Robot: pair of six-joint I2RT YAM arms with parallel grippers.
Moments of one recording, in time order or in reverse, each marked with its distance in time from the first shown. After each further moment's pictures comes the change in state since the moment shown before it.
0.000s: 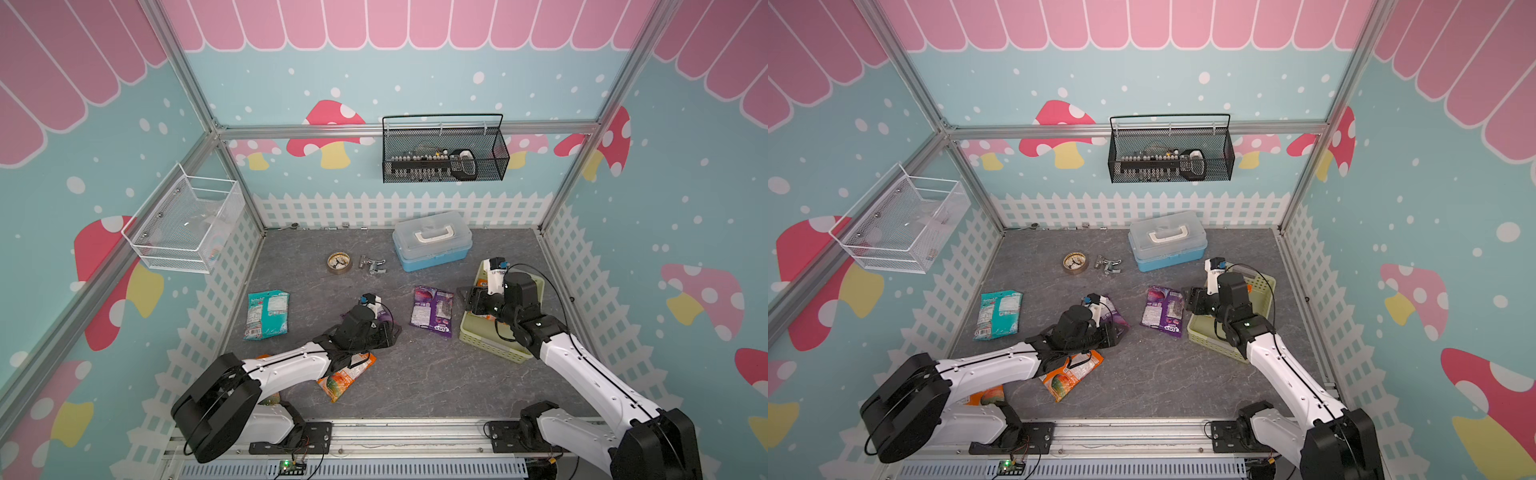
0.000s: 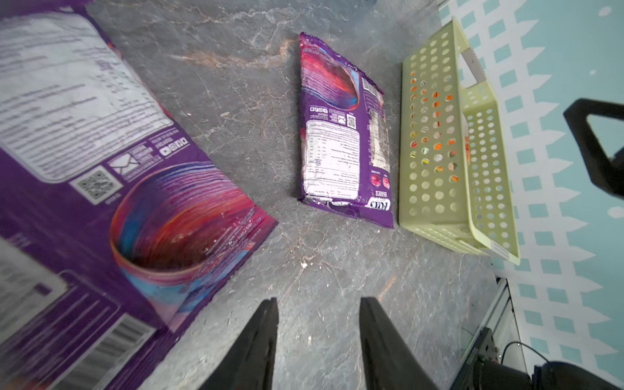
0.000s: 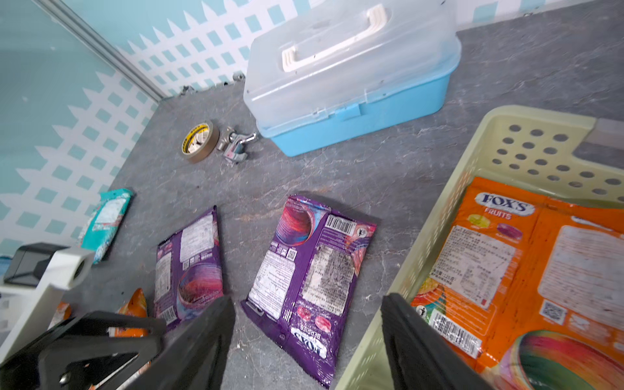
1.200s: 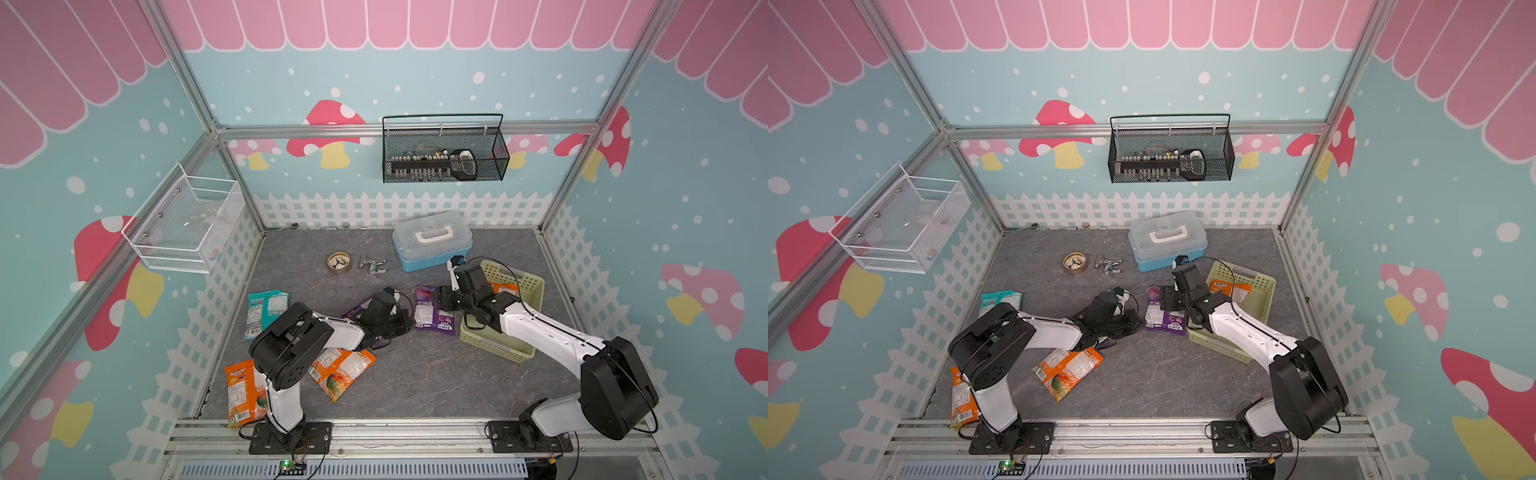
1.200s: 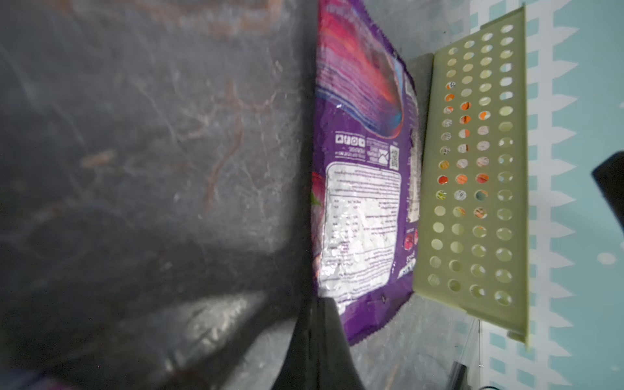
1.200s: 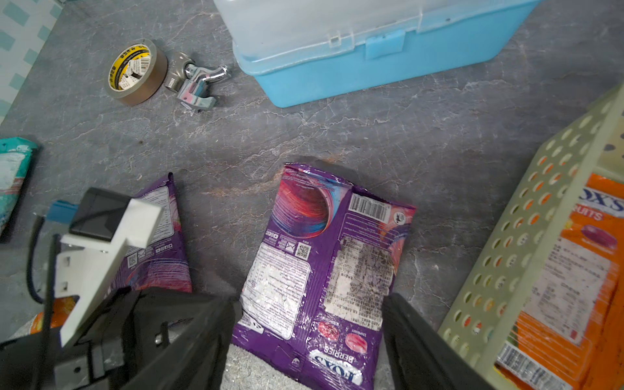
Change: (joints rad) left arm 0.061 0.451 0.217 0.218 0.187 -0.116; right arm 0.217 0.350 0.217 -0.078 0.216 0.007
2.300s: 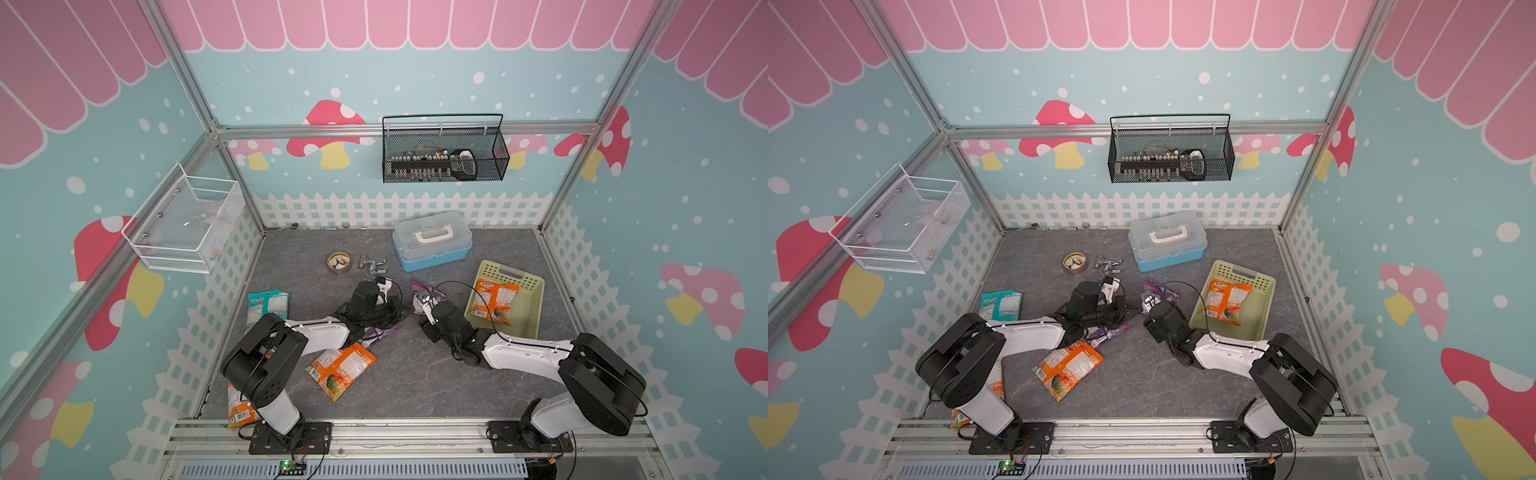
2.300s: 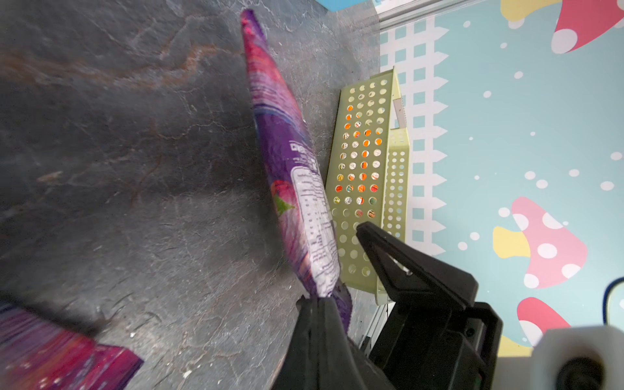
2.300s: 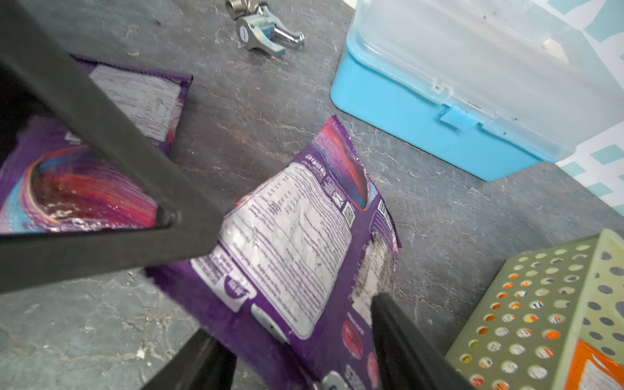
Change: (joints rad) left arm 0.063 -0.180 -0.035 0.031 0.152 -0.143; right arm 0.266 0.041 -0.283 0.468 0.331 -0.458
